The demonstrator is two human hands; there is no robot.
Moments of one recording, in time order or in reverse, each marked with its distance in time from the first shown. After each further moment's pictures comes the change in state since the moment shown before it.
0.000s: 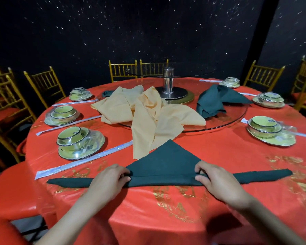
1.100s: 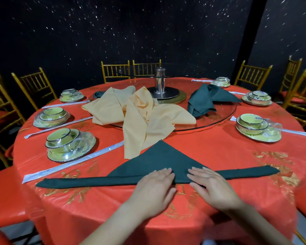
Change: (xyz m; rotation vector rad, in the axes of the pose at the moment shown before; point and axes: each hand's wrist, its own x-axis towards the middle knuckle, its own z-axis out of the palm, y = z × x) left_hand -0.002 0.114 0.044 0.096 -0.044 0.431; right_hand -0.024 0.025 0.019 -0.086 0.129 -0.228
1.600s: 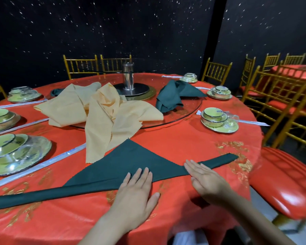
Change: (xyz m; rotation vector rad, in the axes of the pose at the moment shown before) left_hand 0.016 0.039 0.021 0.069 -0.165 -0.056; right_hand -0.037 0.059 -0.034 -0.051 -0.325 0.239
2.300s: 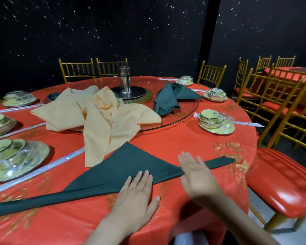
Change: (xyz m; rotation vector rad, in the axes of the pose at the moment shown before) left_hand 0.000 0.000 0.000 -0.014 0.004 0.061; right_hand 0.006 -0.052 -0.018 -0.079 0.173 0.149
